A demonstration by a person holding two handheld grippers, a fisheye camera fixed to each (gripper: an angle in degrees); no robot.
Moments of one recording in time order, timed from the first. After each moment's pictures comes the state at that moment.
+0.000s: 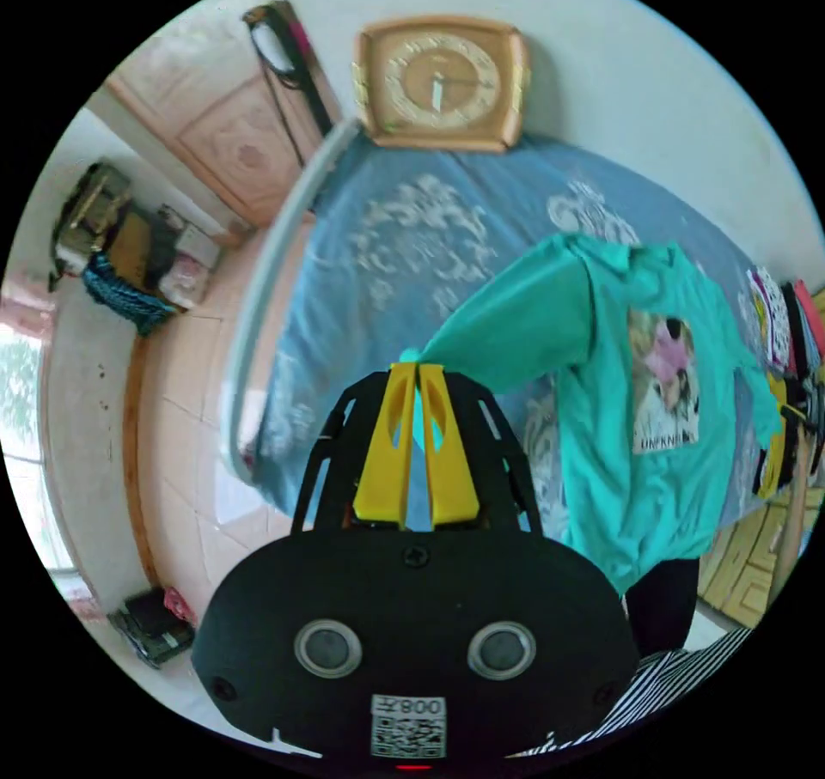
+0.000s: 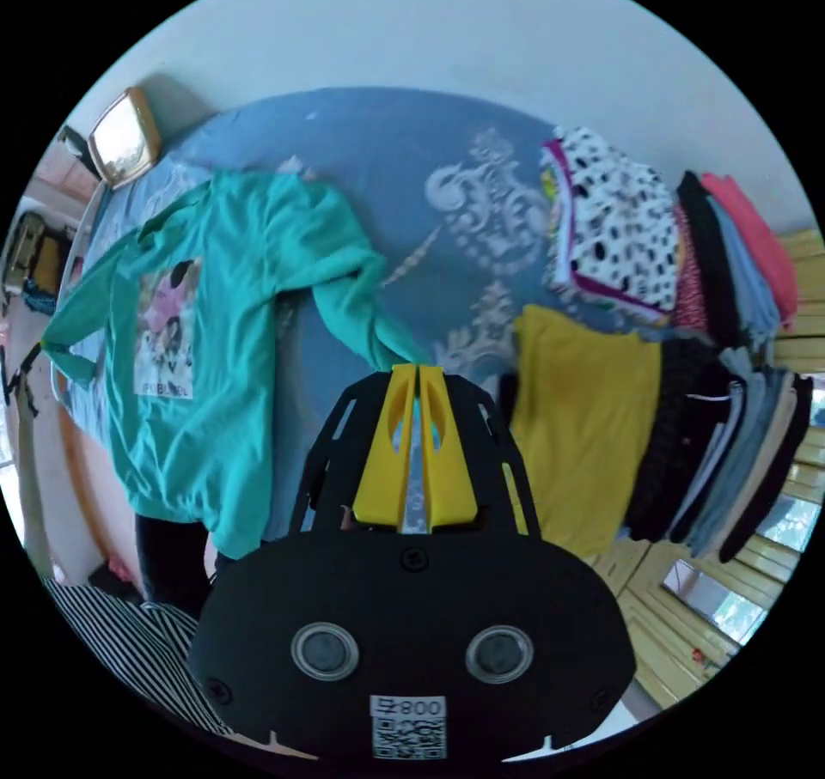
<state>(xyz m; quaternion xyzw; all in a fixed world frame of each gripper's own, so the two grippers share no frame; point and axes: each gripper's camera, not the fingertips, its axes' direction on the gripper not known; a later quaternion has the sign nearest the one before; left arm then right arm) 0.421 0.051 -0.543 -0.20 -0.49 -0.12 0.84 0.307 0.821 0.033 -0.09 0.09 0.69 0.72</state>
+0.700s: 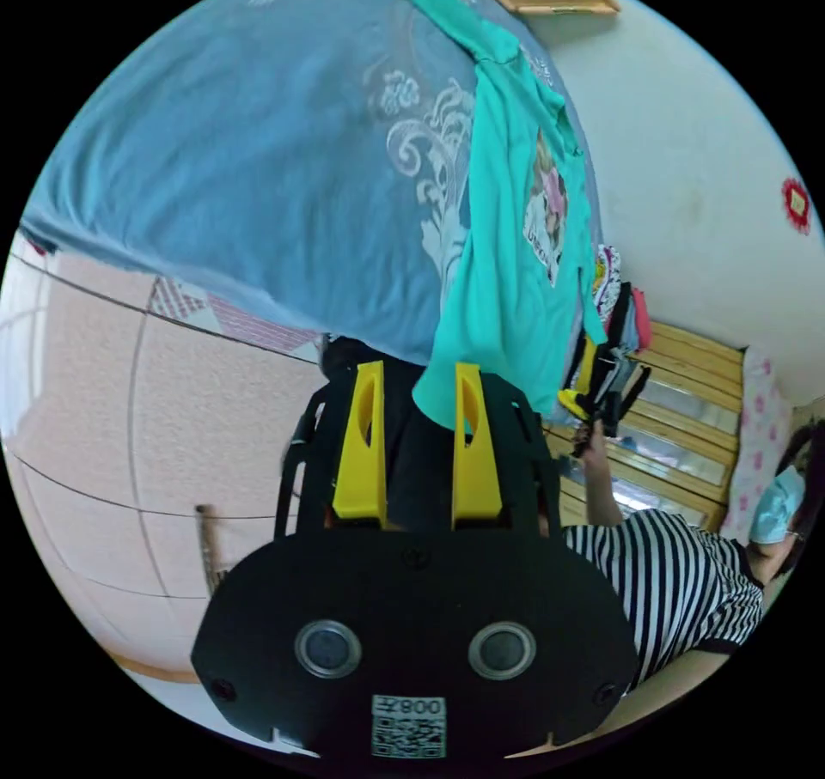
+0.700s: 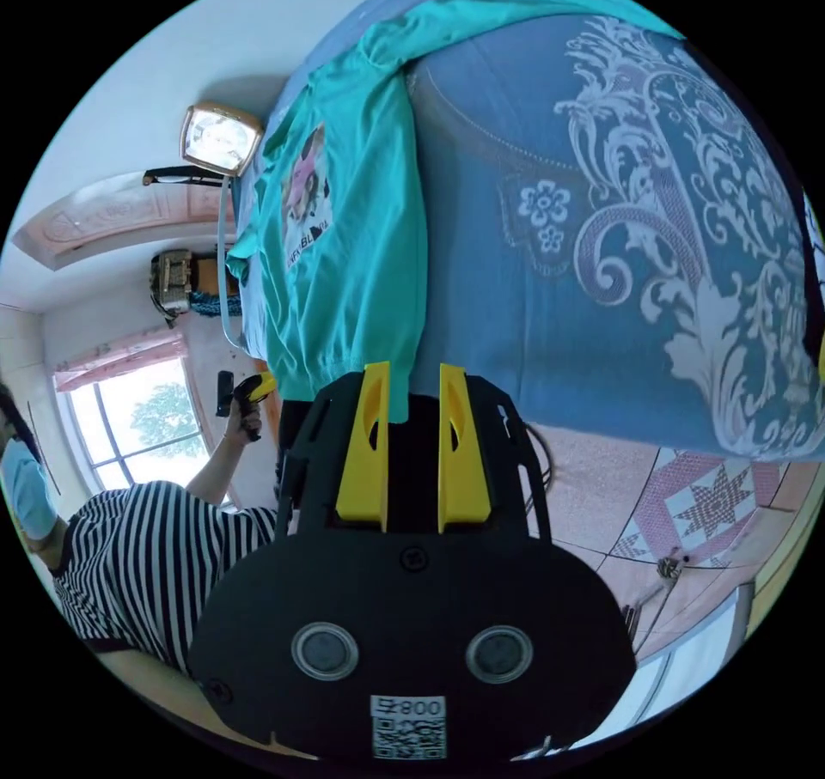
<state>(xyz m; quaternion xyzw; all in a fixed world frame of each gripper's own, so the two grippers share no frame) 0.387 0.456 -0.626 -0.24 -0.06 -0.39 0.89 0.055 0.853 0.217 0.11 -0.26 0.71 0.65</state>
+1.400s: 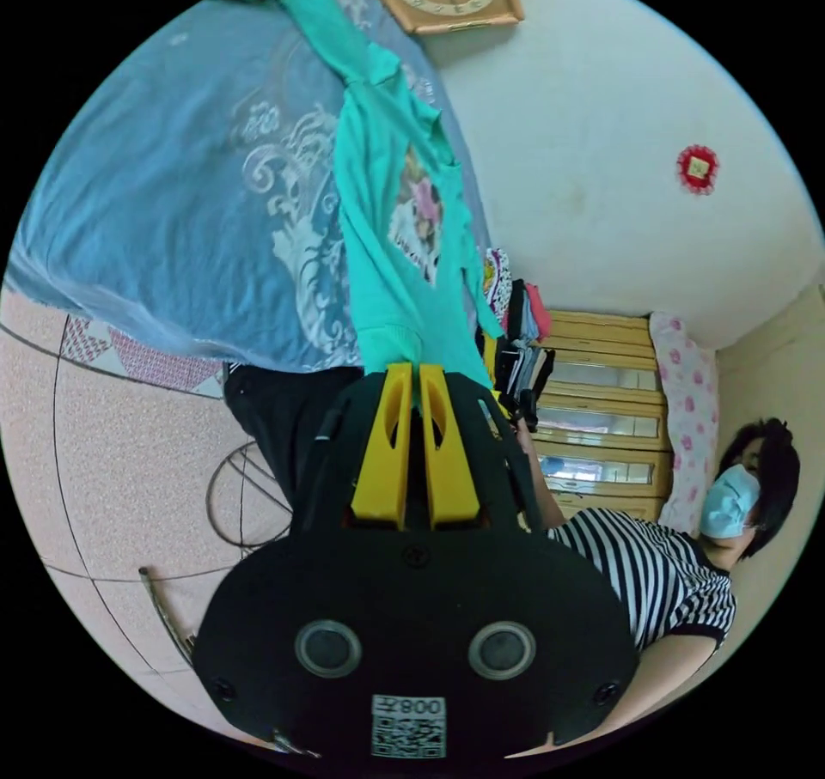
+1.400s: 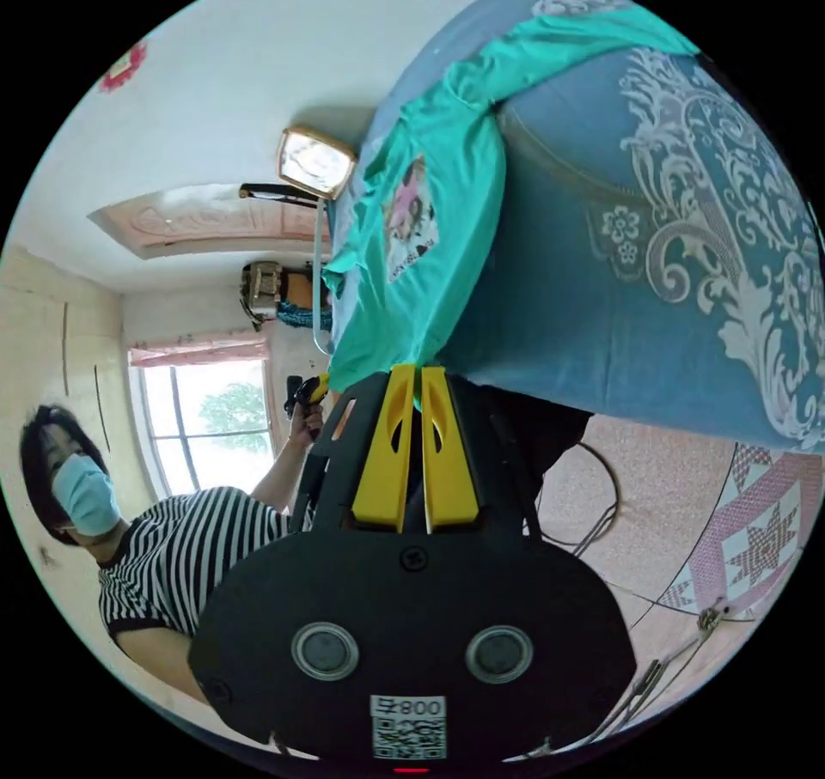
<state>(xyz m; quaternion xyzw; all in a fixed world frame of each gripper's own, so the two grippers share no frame) 0.433 0.547 -0.769 -0.14 0.07 -0.34 0.93 -0.049 0.888 0.215 0.26 -0.30 0.67 0.63</state>
